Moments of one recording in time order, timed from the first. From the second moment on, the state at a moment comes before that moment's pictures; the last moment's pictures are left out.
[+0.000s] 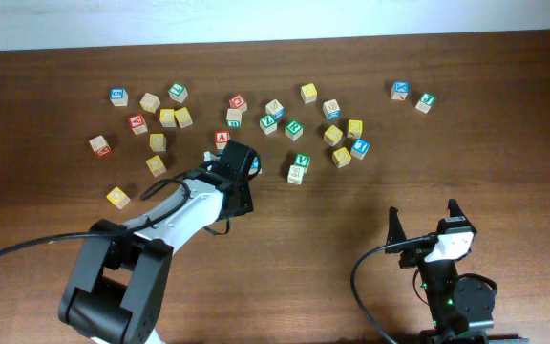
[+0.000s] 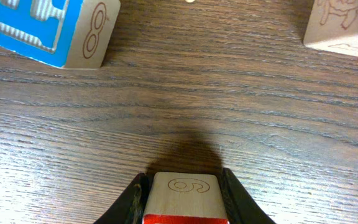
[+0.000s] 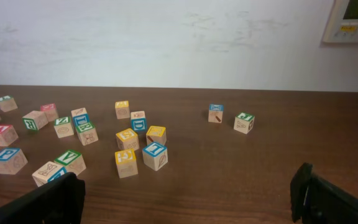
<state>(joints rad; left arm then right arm) -0.44 1.81 1.02 -0.53 -0.15 -0.59 0.04 0.01 0.01 -0.07 -0.03 0.03</state>
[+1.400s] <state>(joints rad) -0.38 1.60 1.45 -1.35 0.01 -0.51 0.04 0.01 0.01 -0.07 -0.03 0.03</state>
